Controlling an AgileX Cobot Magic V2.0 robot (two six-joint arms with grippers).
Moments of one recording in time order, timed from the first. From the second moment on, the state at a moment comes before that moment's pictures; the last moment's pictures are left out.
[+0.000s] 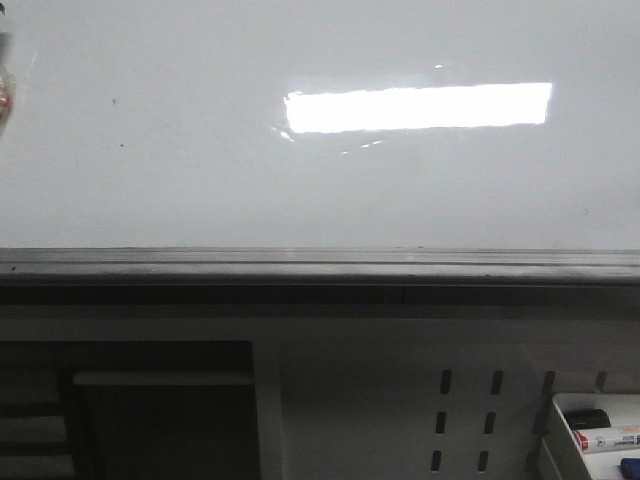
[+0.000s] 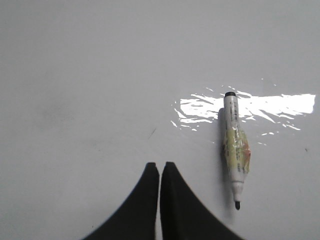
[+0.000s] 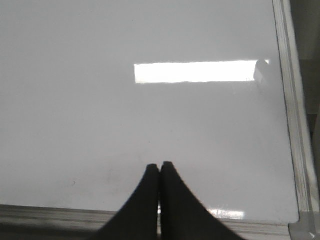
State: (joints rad) left arm -0.02 -0.01 -0.04 -0.12 -0.05 0.10; right arm 0.00 -0.01 -0.06 0.01 0.10 -0.02
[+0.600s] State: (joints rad) left arm -0.02 0.33 -0.63 -0.12 0.44 0.10; right arm 0.00 0.32 -0.54 0.00 0.47 -0.02
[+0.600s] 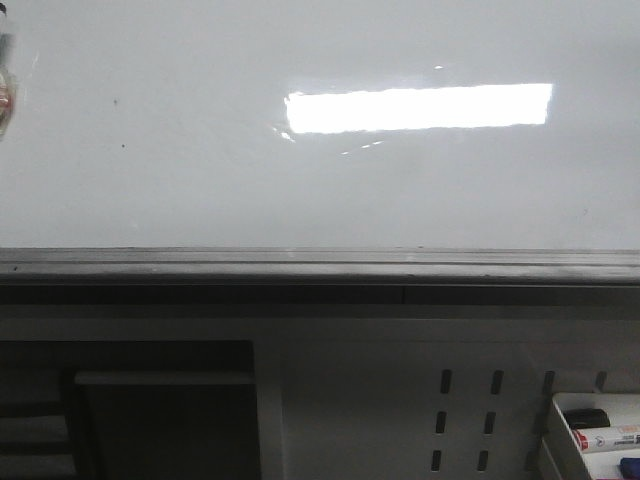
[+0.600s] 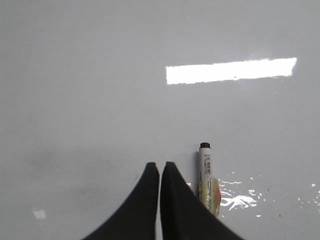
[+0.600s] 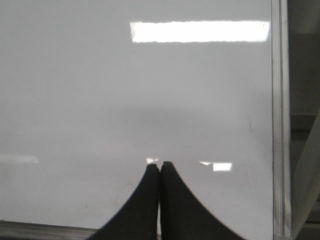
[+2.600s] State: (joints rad) left arm -0.18 0.80 -0.61 -0.16 0.42 0.13; right arm 0.00 0.37 -0.54 0.04 0.51 0.00
